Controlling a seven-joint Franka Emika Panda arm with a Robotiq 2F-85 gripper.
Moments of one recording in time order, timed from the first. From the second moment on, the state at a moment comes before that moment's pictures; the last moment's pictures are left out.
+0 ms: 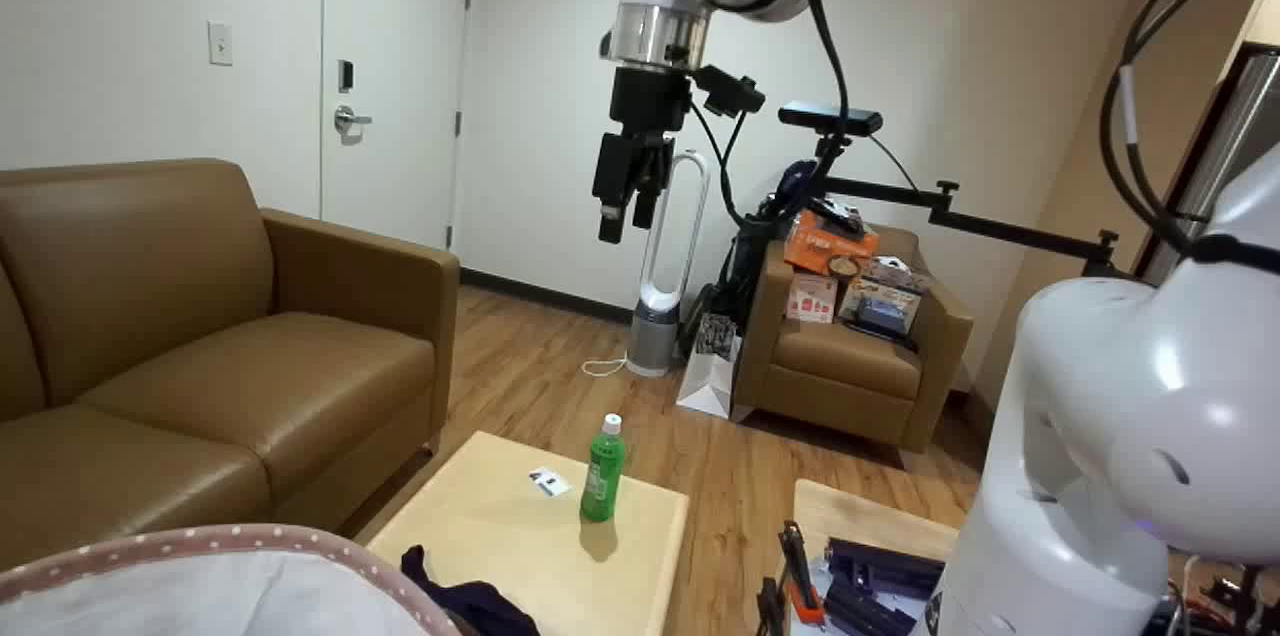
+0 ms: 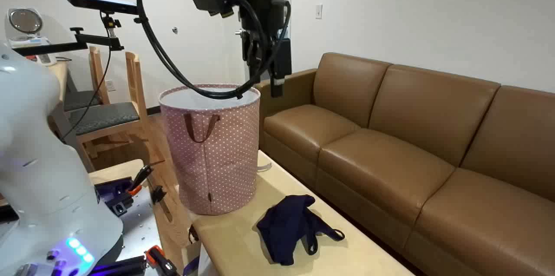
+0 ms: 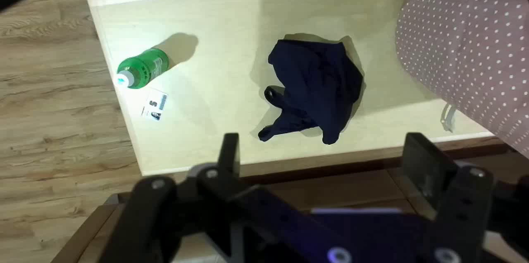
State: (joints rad) arm -0.11 -0.43 -0.20 -2.39 -0.10 1.97 -0.17
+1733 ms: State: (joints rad) arm 0.21 -0.20 0.19 -2.29 -0.16 2.23 -0.13
